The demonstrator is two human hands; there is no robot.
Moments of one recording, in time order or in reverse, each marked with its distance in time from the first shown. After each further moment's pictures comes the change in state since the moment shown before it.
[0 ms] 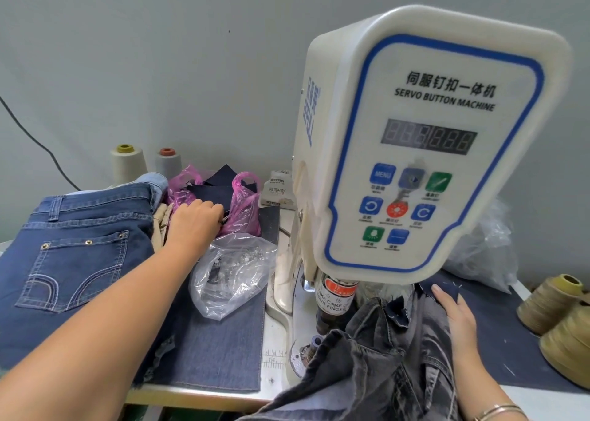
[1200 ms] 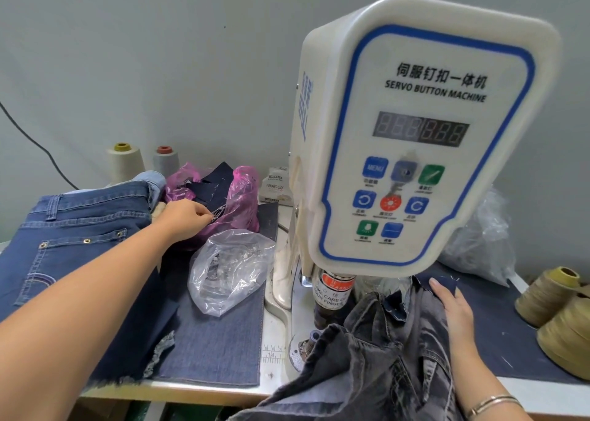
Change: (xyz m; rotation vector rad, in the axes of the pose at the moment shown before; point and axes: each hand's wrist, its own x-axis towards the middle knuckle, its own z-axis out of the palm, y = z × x) left_hand 0.010 -0.028 -0.011 -0.424 -0.303 -0.232; right_hand 0.002 0.002 -0.004 0.033 -0.029 0.030
